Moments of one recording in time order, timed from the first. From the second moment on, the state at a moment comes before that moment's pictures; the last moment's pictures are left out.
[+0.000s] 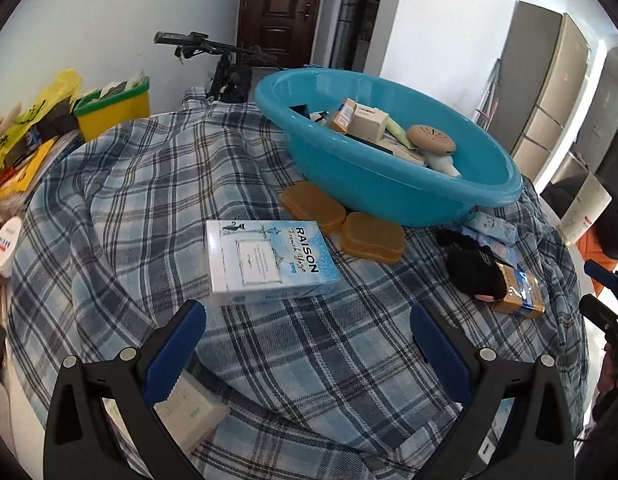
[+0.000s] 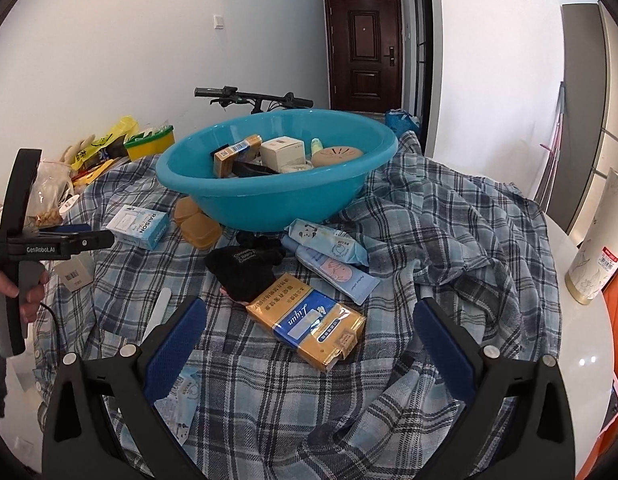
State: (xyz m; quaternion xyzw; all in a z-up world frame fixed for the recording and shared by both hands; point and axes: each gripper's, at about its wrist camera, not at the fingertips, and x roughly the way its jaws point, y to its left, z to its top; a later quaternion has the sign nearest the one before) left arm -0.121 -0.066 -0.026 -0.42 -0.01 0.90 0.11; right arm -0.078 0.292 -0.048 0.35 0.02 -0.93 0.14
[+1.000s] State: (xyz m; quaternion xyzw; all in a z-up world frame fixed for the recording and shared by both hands) left arm -0.116 -0.009 -0.027 -0.46 0.08 0.85 0.24; right arm -0.089 0.298 -0.061 0.37 0.02 -0.92 0.14
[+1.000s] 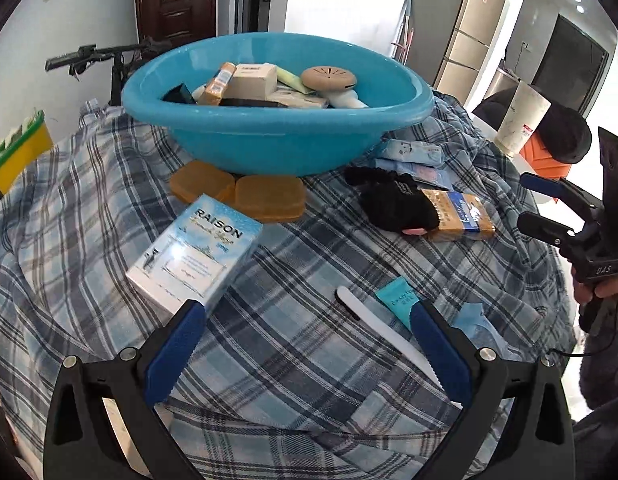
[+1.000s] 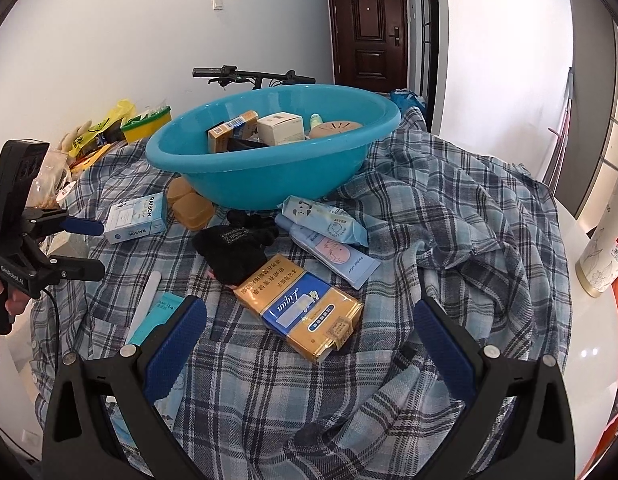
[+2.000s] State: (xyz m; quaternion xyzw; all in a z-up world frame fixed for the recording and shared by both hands) left arm -0.138 0.009 -0.061 -0.50 0.13 0.83 0.21; right arm -0.092 0.287 -0.067 0.39 0.05 -0.91 0.15
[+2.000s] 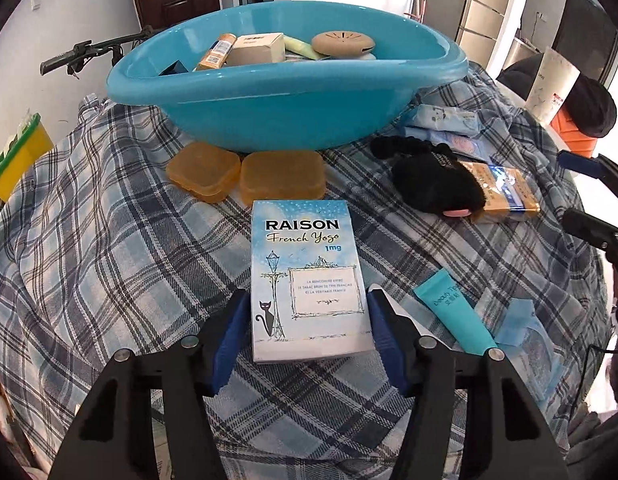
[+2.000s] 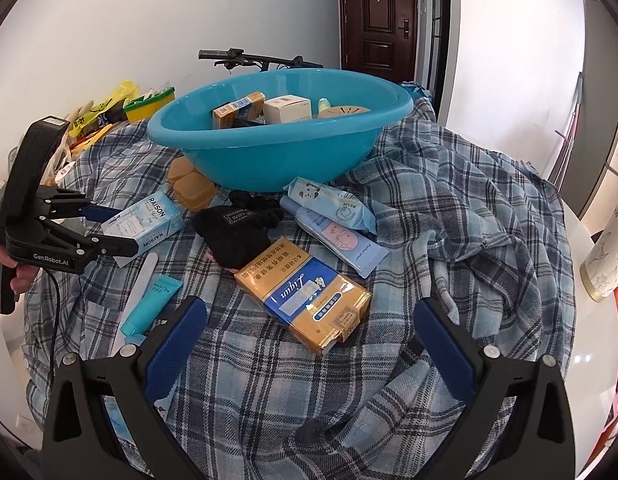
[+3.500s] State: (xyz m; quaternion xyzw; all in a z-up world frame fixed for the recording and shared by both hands) left arm -0.111 0.023 -0.070 -0.49 0.05 0.84 0.21; right arm -0.124 0.253 -0.113 0.46 0.15 -0.84 0.27
